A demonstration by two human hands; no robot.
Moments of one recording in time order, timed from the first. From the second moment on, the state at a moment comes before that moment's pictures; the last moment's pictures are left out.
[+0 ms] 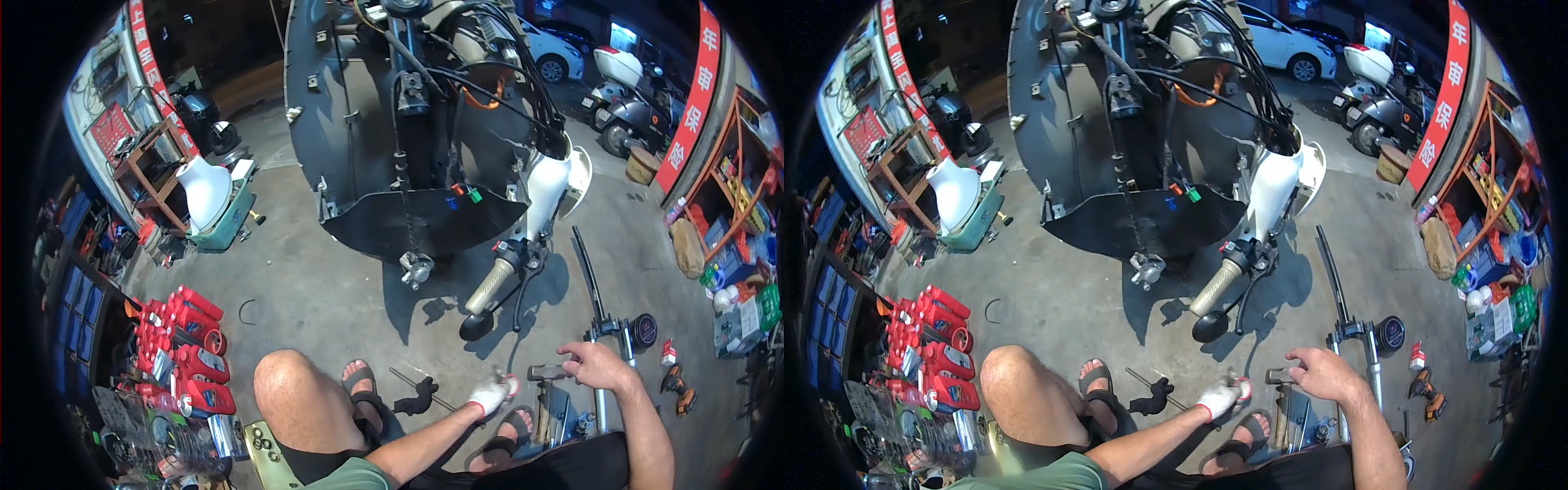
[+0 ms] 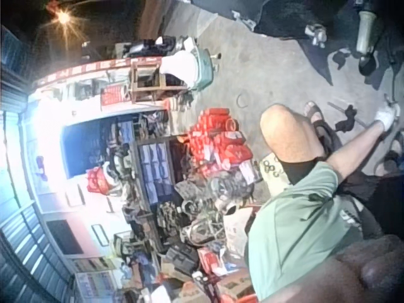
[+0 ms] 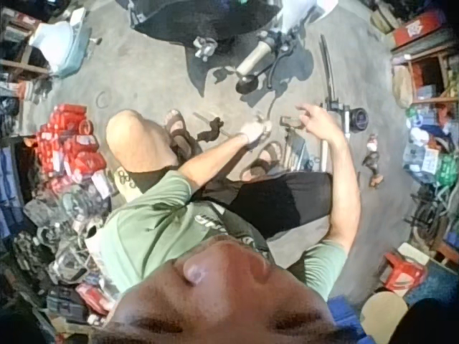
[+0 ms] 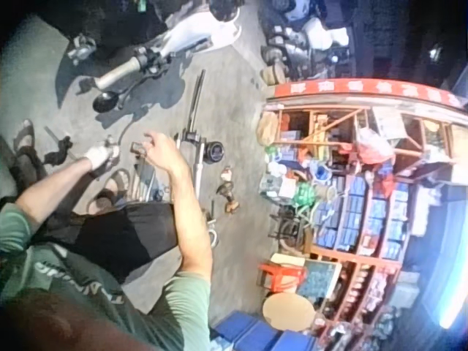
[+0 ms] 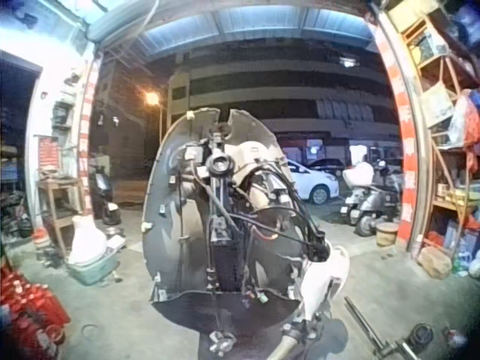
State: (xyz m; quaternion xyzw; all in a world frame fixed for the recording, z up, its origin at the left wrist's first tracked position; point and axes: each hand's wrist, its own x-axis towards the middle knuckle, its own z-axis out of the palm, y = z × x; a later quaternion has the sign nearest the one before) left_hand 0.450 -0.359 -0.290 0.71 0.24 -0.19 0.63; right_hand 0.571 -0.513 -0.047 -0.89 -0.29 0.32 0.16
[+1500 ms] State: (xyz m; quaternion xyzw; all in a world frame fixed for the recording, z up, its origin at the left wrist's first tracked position) left_hand 0.446 -0.372 -0.166 0.77 0.11 0.10 0.62; right_hand 0.559 -0.468 -0.085 -0.87 -0.29 0.29 0.26
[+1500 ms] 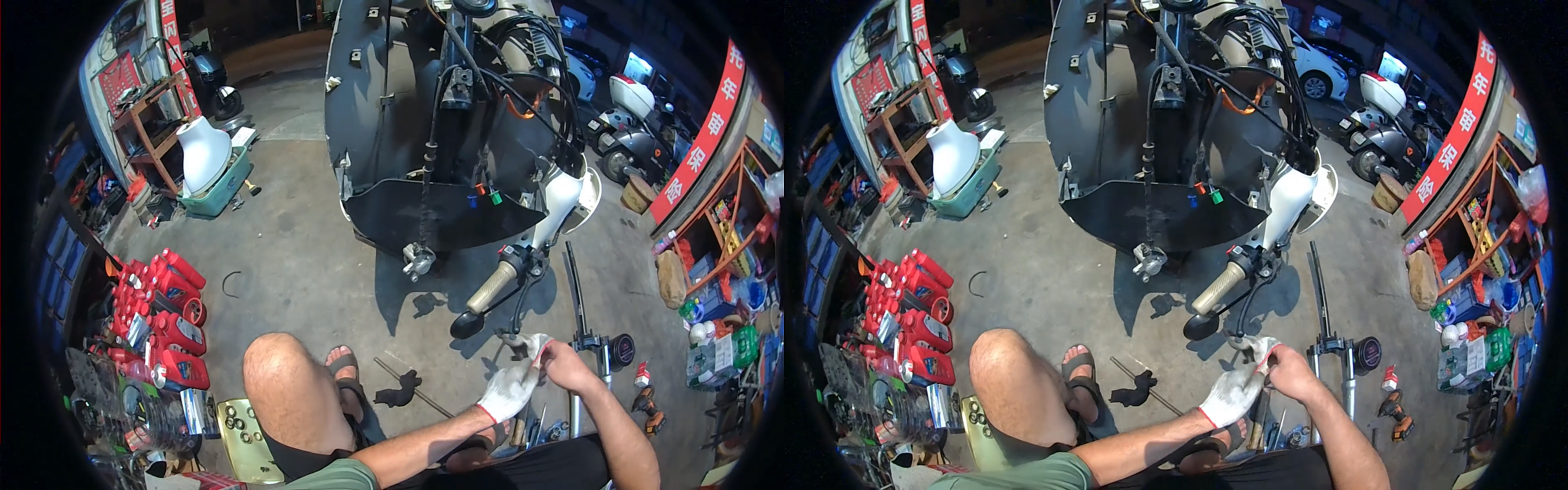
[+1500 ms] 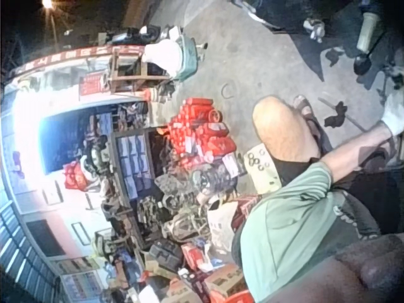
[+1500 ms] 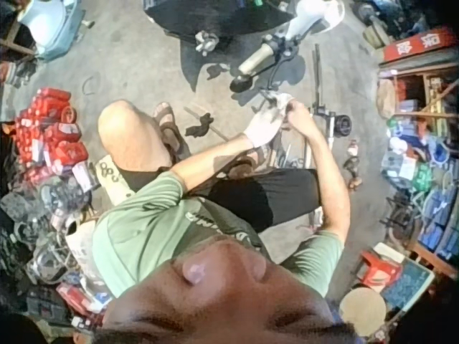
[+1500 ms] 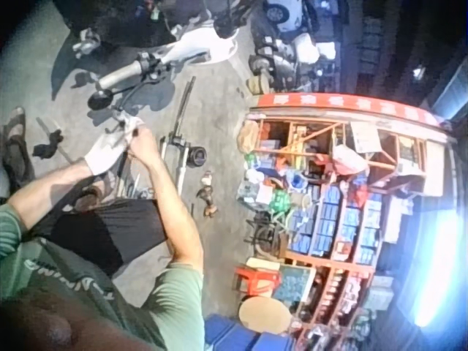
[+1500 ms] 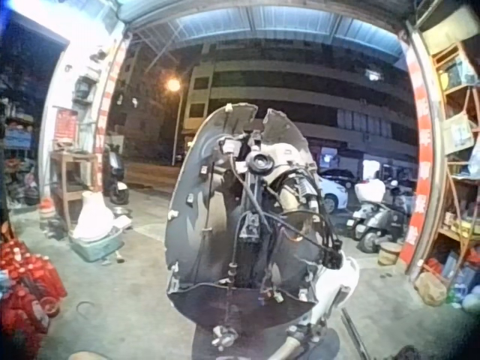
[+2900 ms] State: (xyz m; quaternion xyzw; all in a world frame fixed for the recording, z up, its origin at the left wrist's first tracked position) left_hand 0.417 -0.419 -0.128 0.76 -0.14 0.17 0.61; right_hand 0.576 -0.494 -0.178 -0.71 -0.27 0.58 0.30
